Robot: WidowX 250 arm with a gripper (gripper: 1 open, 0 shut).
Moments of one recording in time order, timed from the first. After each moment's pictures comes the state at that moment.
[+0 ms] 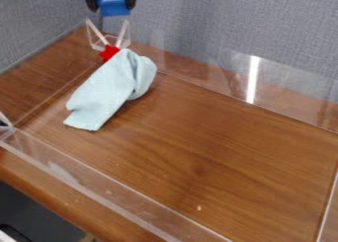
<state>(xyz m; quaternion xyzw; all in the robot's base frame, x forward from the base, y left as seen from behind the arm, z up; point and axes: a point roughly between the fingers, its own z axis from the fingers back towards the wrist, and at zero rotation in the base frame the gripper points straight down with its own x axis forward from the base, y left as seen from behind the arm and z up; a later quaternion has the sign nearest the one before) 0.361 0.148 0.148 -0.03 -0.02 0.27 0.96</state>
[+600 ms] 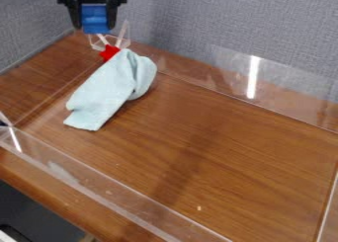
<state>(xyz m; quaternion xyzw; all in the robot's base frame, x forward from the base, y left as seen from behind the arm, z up) 0.381 0.186 0.100 0.02 0.00 0.31 0.95</state>
